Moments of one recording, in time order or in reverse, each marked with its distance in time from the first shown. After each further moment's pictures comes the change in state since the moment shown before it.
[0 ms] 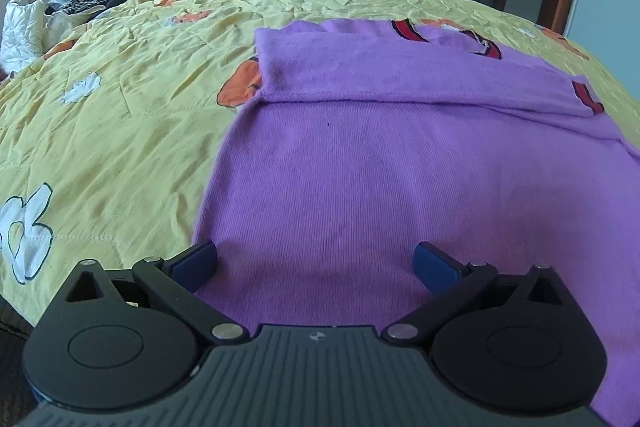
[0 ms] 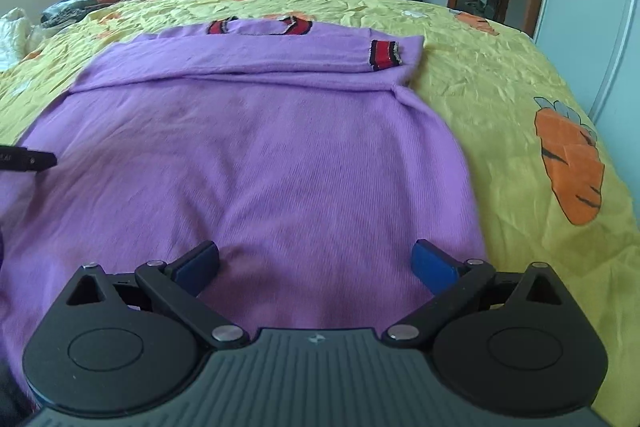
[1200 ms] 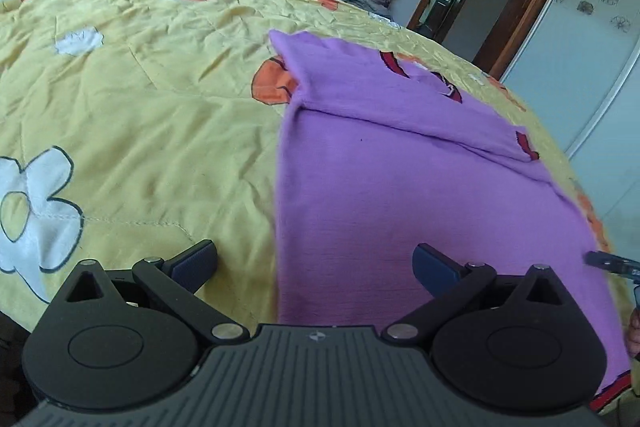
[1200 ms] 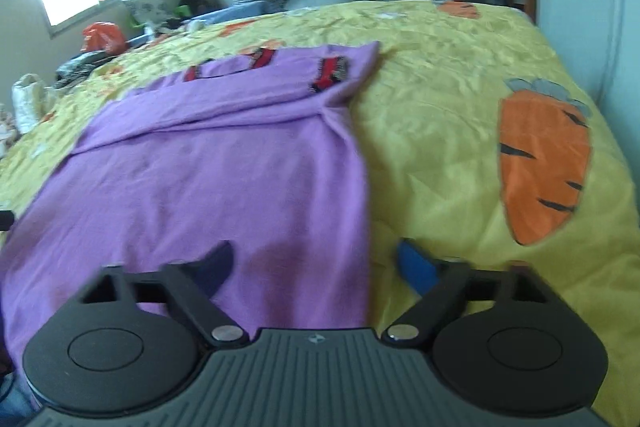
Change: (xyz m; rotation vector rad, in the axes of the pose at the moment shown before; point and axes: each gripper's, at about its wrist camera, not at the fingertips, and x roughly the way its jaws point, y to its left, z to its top) left arm -0.014 0.107 -0.007 -0.145 -0.010 -0.327; right arm 0.004 -0.096 0.012 0.137 -0.045 0.179
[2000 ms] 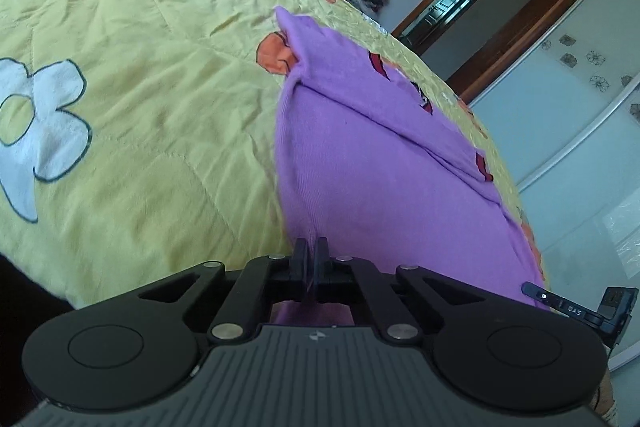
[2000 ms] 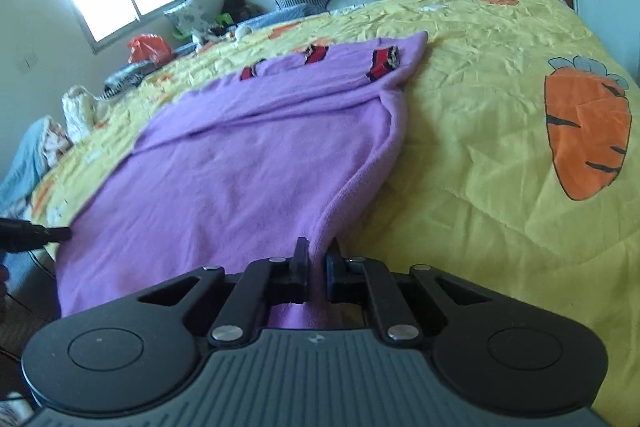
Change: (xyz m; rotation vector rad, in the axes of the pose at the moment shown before) left arm -0.017 0.029 -0.016 -0.187 0.028 -0.171; right arm -0.014 0.008 -0.016 0.045 -0.012 0.160
